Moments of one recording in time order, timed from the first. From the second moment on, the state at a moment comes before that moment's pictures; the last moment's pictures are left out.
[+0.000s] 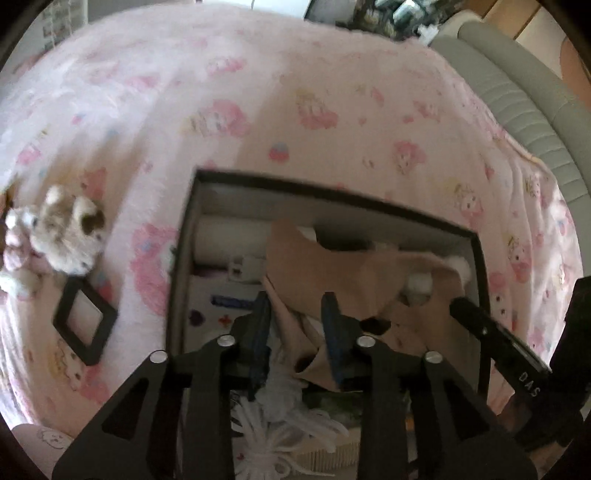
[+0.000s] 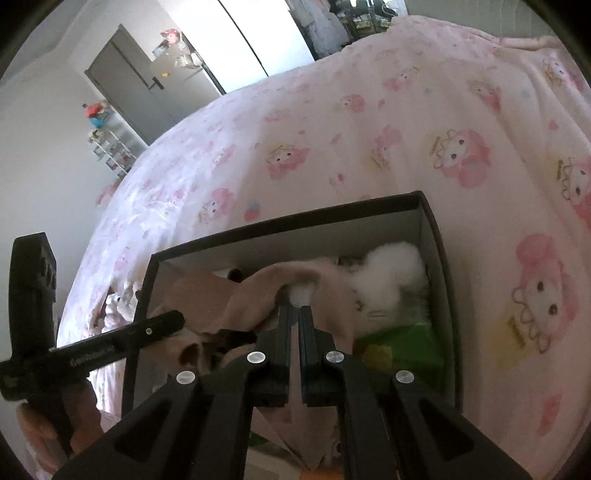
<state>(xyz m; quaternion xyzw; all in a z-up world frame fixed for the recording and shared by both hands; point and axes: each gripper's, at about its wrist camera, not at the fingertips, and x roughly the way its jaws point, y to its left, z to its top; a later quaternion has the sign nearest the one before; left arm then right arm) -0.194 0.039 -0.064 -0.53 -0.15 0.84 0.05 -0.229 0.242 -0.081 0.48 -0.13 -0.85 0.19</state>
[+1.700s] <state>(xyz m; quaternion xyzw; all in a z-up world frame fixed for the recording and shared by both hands) -0.083 0.024 0.061 -0.34 -0.08 0.93 0.07 -0.129 0.233 0.025 0.36 -0.03 -0.93 0.12</state>
